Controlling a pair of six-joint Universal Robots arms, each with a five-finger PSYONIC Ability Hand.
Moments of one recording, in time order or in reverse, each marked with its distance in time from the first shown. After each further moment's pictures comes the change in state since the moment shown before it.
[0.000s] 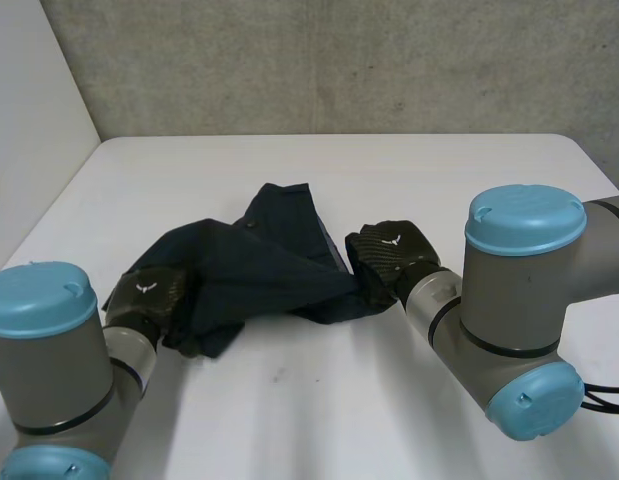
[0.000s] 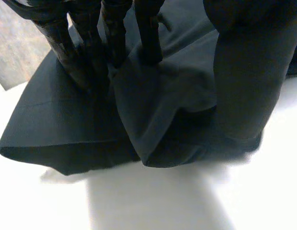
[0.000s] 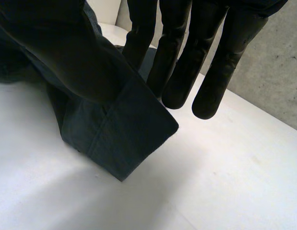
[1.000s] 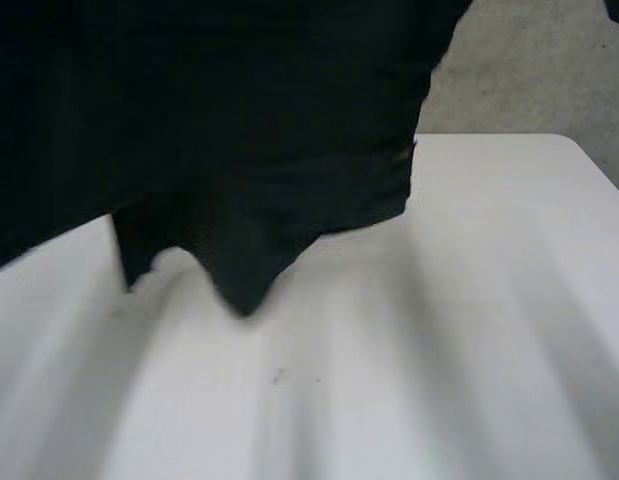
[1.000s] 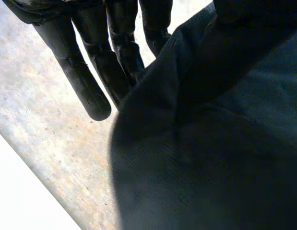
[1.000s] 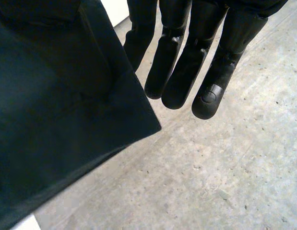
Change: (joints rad) left arm -0.013 0.407 1.023 -0.719 0.116 0.431; right arm -0.023 -0.388 -0.597 0.288 0.004 -0.301; left_hand 0.743 0.787 0.778 0.796 0.726; right_hand 0.000 0.003 0.000 0.000 0.000
